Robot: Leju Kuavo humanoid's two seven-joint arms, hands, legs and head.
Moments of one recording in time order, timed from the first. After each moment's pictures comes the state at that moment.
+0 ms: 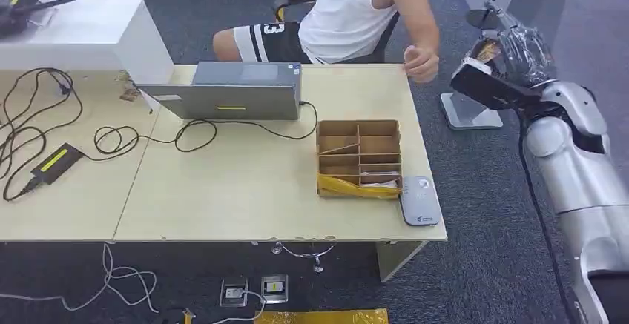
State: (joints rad) left arm -0.22 0.17 -0.56 -0.21 0.01 0.40 -0.10; right arm -0.97 -0.38 0.32 -0.96 0.89 -0.15 -0.29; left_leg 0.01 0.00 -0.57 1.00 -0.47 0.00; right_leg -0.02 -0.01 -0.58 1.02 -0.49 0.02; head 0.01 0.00
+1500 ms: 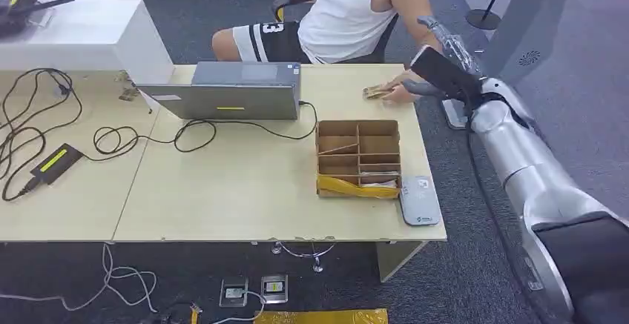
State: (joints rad) left arm -0.24 0.16 -0.59 -0.21 -0.01 0.40 -0.08; right arm -1.14 -0.13 0.42 -0.48 0.53 -0.10 -0.45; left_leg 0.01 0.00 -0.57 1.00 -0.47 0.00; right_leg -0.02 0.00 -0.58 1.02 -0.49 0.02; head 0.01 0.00
